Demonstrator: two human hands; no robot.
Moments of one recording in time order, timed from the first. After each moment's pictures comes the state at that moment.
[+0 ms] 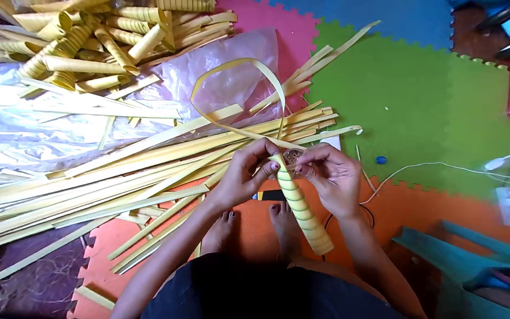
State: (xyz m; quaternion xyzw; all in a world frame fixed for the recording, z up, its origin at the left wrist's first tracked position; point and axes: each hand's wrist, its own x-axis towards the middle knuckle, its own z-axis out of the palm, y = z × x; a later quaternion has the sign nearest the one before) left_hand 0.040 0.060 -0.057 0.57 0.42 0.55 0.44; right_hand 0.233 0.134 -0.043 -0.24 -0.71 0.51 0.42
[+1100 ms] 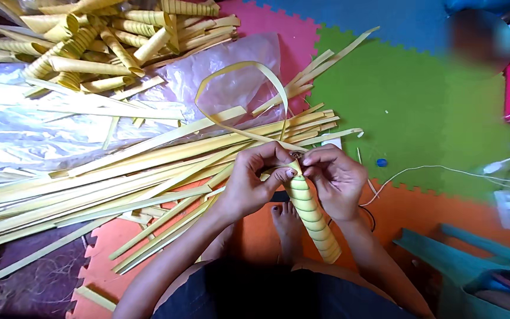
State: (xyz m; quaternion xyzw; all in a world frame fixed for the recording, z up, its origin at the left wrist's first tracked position) left_hand 0.050 0.052 -0.023 0.53 0.44 0.59 0.43; right_hand 0.220 0.128 -0.036 -0.19 -0.74 0.45 0.46
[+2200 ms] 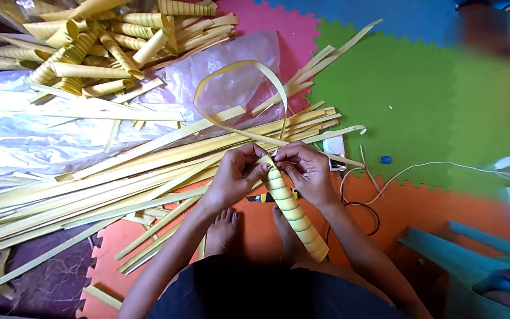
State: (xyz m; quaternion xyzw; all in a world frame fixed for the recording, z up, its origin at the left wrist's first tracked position) left_hand 0.027 0.046 -0.048 0.49 0.52 0.50 0.49; right_hand 0.205 0.135 -0.070 -0.21 -0.73 0.53 0.39
